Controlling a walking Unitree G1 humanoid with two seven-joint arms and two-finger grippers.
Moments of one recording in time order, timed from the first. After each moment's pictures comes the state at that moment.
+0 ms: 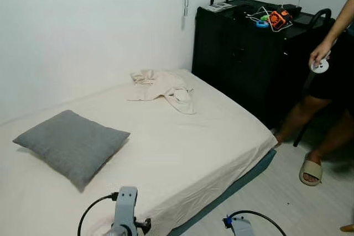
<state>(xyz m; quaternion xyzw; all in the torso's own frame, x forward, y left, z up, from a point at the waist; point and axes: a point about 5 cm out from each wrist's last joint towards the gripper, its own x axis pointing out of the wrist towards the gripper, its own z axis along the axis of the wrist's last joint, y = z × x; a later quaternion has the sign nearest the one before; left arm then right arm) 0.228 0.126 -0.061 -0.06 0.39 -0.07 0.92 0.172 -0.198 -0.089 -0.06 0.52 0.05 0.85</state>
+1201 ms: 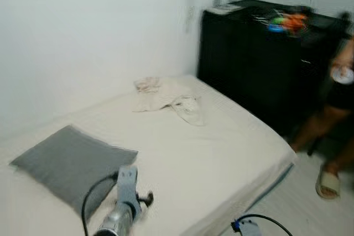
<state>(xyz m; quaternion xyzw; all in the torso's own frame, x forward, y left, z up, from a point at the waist) 0.251 0.138 -0.045 -0.07 0.34 -0.02 0.94 0.180 -0.202 -0.084 -0.07 0.51 0.05 0.86</state>
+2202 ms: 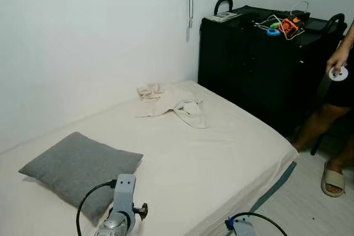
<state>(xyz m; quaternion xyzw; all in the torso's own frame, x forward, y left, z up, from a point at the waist) 0.245 0.132 -0.050 -0.03 0.36 -0.04 0.93 0.170 -0.202 -0.089 -0.07 0.52 0.05 0.85</state>
